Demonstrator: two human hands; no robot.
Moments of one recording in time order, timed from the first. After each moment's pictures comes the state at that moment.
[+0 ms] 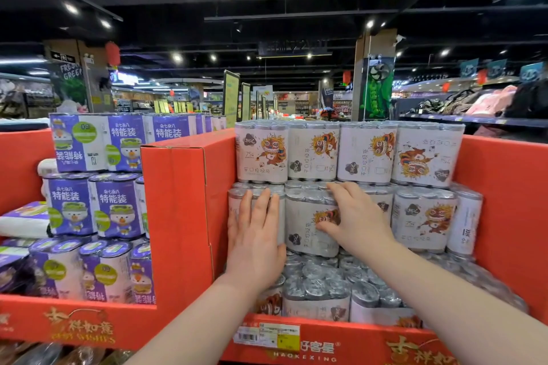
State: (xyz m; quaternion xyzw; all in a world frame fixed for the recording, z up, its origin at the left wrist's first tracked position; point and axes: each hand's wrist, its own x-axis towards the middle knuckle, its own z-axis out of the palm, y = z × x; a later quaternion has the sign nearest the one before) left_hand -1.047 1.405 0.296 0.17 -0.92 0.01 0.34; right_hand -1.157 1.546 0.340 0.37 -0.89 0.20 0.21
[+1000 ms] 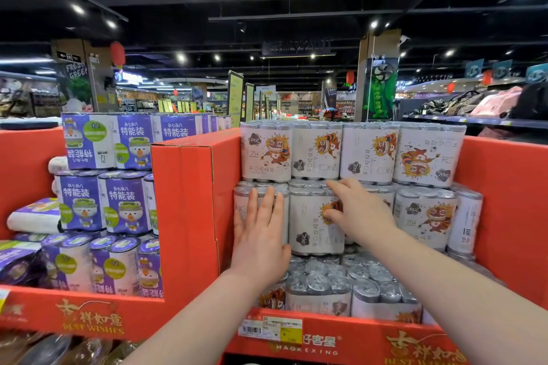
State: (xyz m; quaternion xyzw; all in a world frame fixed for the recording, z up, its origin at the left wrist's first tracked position) left_hand -1.037 1.414 0.303 0.20 -0.95 -0.02 0.26; right_hand -1.156 1.547 0.355 0.35 -0.90 0.16 0.18
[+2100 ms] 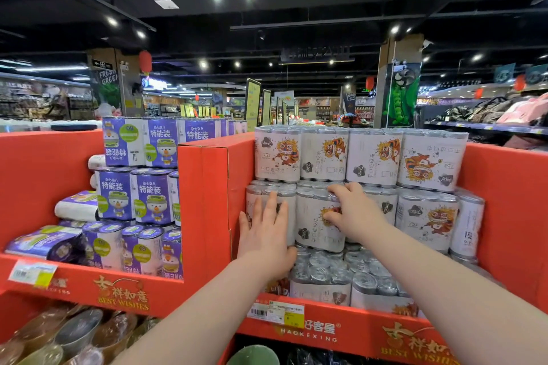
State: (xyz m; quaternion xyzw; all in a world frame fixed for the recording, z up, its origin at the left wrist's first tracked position) left_hand -1.023 1.427 0.312 0.25 -0.95 0.01 0.17; right_hand -1.151 1.545 0.354 0.37 -0.90 0.21 0.12
